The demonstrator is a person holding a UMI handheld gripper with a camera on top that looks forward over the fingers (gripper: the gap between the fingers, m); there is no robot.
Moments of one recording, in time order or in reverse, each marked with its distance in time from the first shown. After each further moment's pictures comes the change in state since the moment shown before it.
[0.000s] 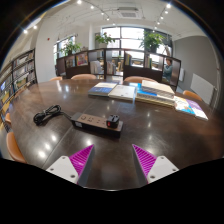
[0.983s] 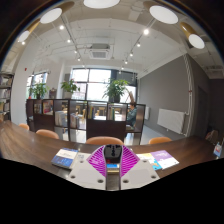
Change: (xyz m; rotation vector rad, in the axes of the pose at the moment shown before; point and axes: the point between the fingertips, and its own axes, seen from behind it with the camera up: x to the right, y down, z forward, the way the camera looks) arm 0.142 -0.311 -0.047 0.500 0.383 0.075
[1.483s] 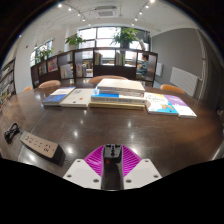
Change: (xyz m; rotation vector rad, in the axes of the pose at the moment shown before) arm 0.035 0.314 0.015 -0.492 -0.138 -0.012
